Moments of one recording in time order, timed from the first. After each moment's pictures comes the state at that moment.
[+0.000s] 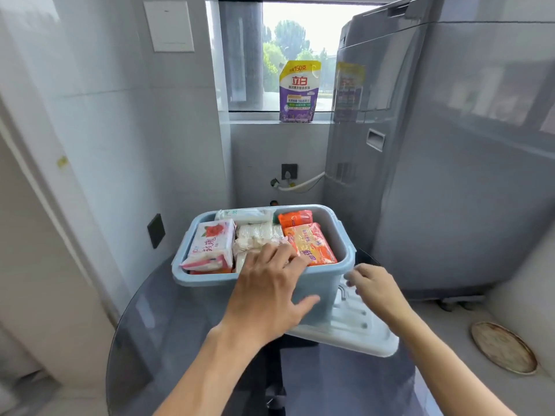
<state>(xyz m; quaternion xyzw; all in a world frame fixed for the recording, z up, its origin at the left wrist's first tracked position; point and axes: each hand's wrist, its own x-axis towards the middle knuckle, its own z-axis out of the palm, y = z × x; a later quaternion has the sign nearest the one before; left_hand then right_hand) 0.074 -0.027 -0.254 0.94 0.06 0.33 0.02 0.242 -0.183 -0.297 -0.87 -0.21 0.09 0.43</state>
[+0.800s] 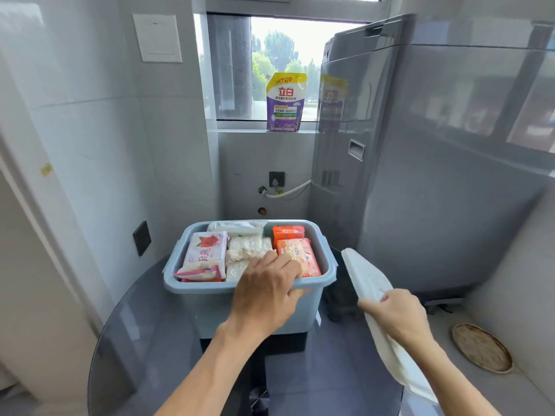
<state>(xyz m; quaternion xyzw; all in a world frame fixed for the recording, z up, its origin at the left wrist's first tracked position) 0.107 -0.041 -0.270 0.94 0.05 0.33 0.03 0.253 -0.246 -0.318 -0.95 -0.12 0.00 0.30</state>
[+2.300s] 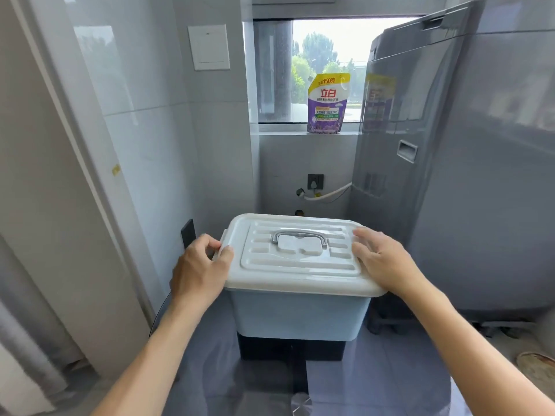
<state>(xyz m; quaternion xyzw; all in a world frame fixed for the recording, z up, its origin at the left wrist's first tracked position) 0.030 0.086 -0.251 0.78 0.43 0.34 0.30 0.242 -0.135 -0.236 -0.87 -0.34 0.00 0.35</state>
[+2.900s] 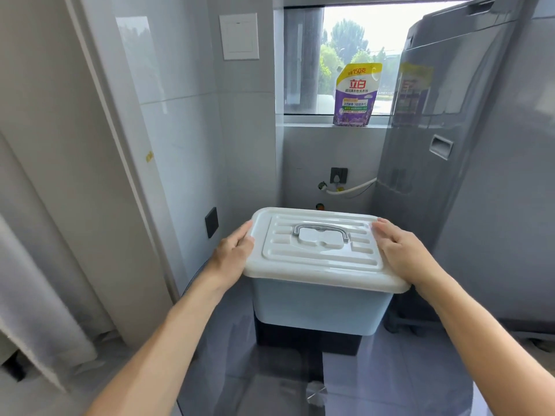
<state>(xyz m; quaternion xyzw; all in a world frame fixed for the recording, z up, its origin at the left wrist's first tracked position) 0.026 0.091 -0.255 0.74 0.33 0.27 0.53 0.256 -0.123 -0.241 -0.83 -0.30 0.08 0.46</state>
